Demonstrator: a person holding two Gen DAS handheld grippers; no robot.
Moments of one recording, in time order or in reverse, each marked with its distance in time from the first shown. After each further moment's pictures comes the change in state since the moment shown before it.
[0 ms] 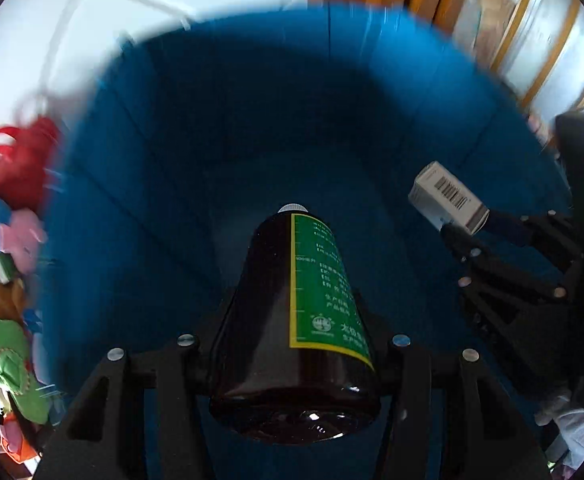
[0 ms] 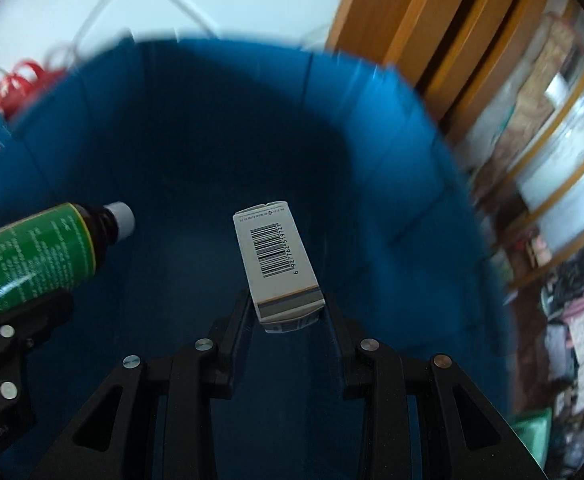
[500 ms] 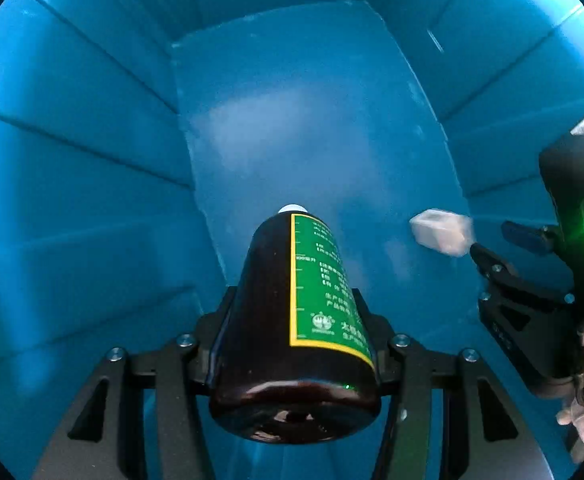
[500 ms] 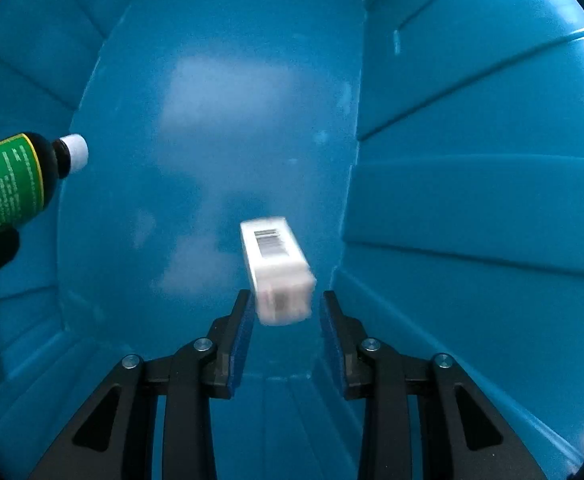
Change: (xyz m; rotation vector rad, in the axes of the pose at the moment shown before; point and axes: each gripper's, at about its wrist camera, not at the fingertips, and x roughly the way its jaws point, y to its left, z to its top) left arm 0.098 -0.031 -0.029 0.013 0.392 0.026; right arm 0.107 0.010 -0.059 -0.109 0.496 0.065
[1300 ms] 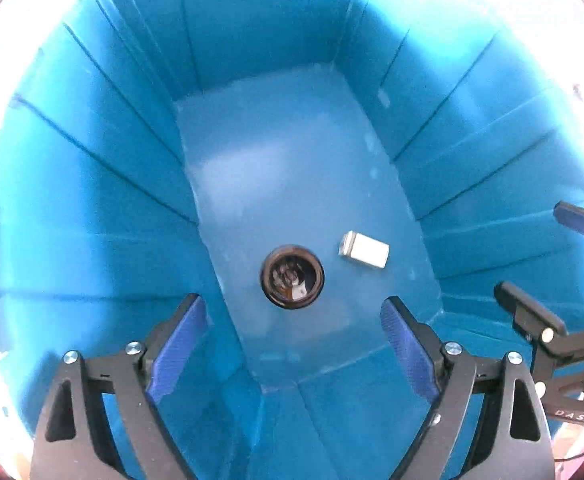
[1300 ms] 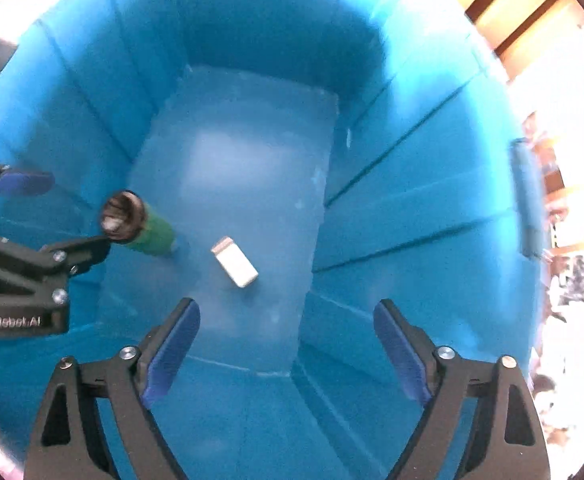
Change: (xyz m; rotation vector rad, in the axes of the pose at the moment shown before) left arm -0.080 0.040 -0.039 0.032 -0.267 -0.039; right arm -0.130 -0.009 -0.059 -0.032 -0.381 0.027
